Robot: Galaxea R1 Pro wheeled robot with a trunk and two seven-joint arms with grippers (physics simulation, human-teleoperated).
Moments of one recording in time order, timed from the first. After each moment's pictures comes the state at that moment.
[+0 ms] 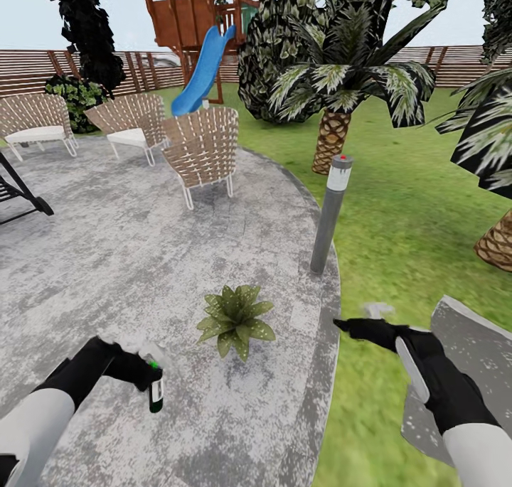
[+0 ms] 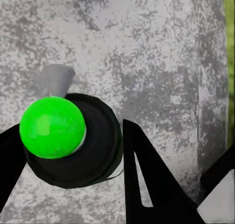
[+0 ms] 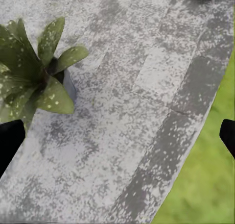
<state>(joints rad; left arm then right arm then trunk) -0.77 0.26 -0.02 -0.54 -0.57 0.37 -1.02 -0.59 -0.21 -0.02 -1.09 -0.16 0.62 0.36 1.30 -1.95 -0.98</state>
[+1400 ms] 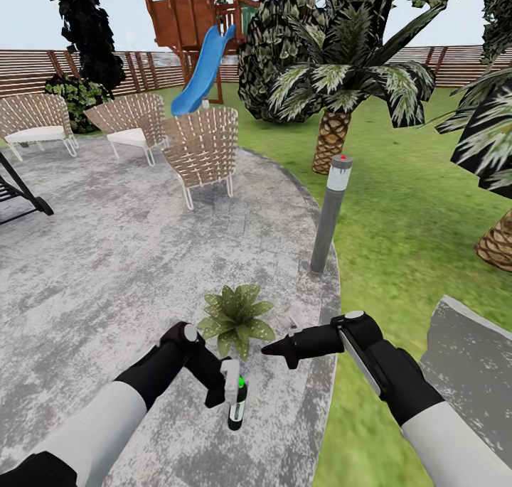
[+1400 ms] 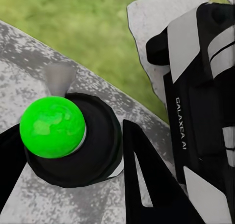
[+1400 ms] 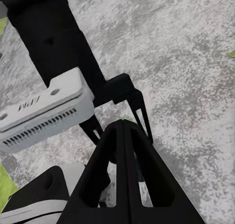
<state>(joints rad) -0.77 0.00 -0.42 -0.77 -0.62 0.14 -1.39 -0.67 -0.14 0.37 -1.20 -0.08 0.74 1.08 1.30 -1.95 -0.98</state>
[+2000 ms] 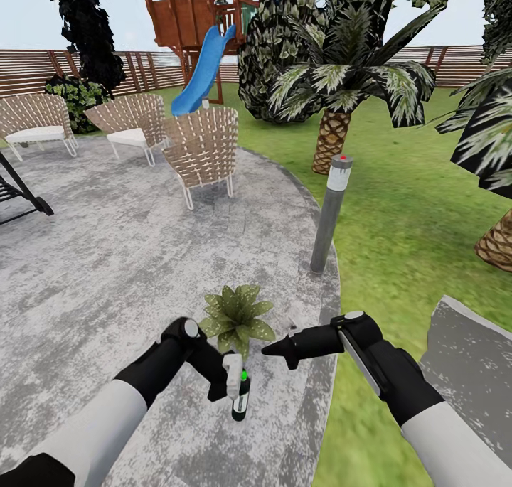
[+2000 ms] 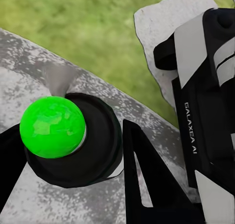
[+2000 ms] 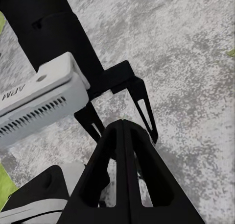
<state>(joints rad) -0.77 0.00 -0.42 -0.83 -0.62 0.14 -1.40 -0.66 -0.14 0.37 -1.19 -0.07 0.74 1.08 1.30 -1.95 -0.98</state>
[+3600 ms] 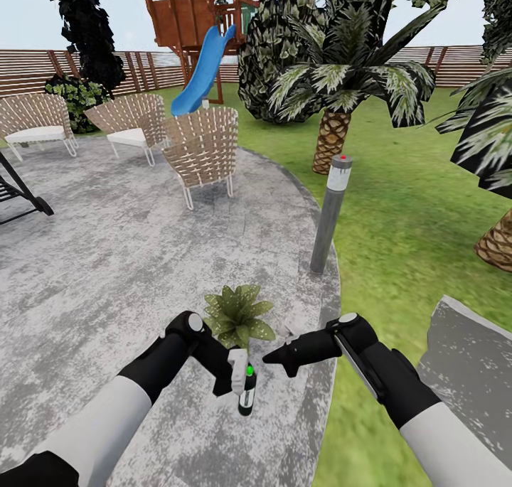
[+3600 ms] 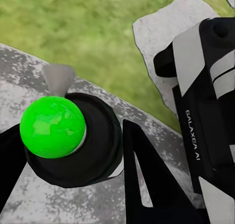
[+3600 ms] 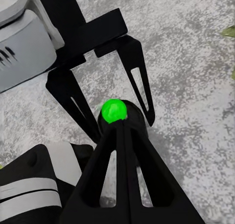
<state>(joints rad) -0.78 -0.02 -0.42 -0.88 -0.62 0.15 -1.43 -0.66 -0.14 0.42 -1.19 0.02 0.75 1.08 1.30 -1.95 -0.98</state>
